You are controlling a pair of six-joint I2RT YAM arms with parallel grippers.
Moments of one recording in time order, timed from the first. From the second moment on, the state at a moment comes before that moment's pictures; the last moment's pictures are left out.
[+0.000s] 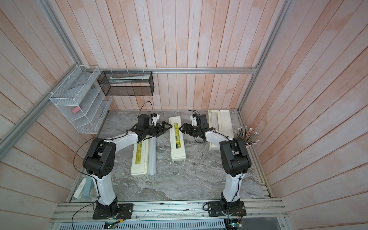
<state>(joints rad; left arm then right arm) -0.36 1.92 1.27 0.10 0.62 -0.72 0.34 1.85 1.19 -0.04 -0.47 0.57</state>
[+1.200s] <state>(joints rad) -0.48 1.90 1.21 -0.17 0.30 -0.70 0.37 1.72 1.03 0.03 -0.45 0.62</state>
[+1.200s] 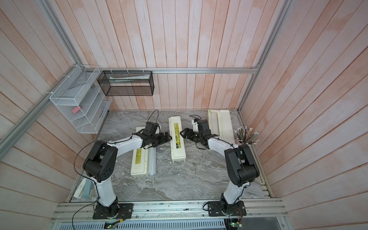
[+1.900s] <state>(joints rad) -0.51 2.04 1.32 -0.07 0.41 -0.75 0.35 1.79 0.99 0.08 -0.45 0.63</state>
